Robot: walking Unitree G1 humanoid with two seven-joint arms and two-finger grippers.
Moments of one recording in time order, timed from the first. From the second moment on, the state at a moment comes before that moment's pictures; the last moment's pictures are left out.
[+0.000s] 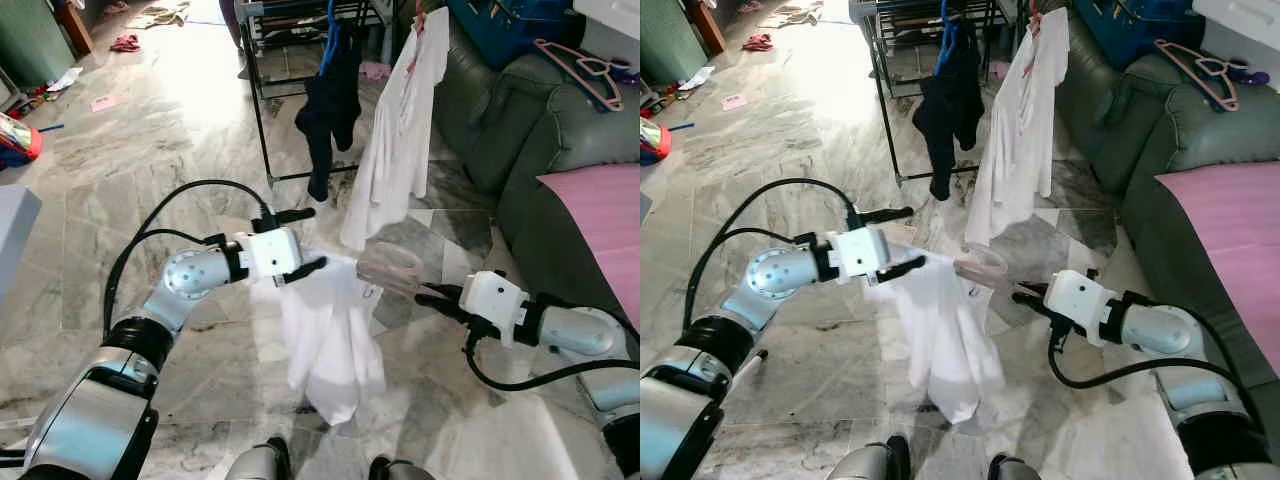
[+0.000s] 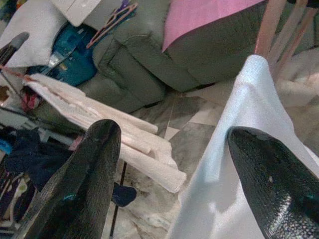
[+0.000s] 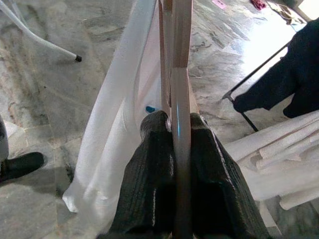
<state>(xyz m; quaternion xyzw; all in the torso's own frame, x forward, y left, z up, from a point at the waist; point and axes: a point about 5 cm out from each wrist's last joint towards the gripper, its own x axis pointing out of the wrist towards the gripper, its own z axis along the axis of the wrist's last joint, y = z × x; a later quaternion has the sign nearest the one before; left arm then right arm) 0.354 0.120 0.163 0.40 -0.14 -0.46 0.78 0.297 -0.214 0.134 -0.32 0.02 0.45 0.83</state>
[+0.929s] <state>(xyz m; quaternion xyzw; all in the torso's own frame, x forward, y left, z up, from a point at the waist) 0.349 0.126 0.134 0.43 -0.05 -0.53 0.73 0.290 -0.211 0.146 -0.36 0.02 0.49 0.80</state>
